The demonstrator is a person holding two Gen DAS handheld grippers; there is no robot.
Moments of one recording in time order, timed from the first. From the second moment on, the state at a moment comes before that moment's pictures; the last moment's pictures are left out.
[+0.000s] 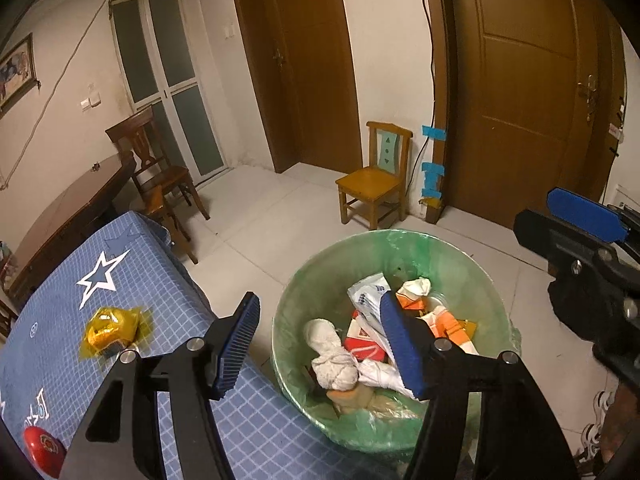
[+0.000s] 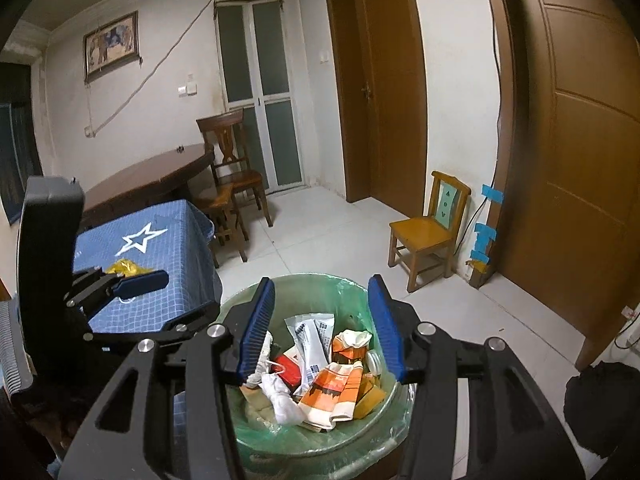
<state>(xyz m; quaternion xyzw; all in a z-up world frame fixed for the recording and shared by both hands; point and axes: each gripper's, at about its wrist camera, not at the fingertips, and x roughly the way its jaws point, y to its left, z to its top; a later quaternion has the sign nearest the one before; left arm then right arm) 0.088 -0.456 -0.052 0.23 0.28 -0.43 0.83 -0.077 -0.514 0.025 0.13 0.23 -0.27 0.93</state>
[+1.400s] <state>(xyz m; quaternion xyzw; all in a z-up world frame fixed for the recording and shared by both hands) 0.000 -0.370 -0.034 0.21 0.22 -0.48 0.83 -0.162 -0.461 0.035 0.10 0.20 -0.40 0.89</state>
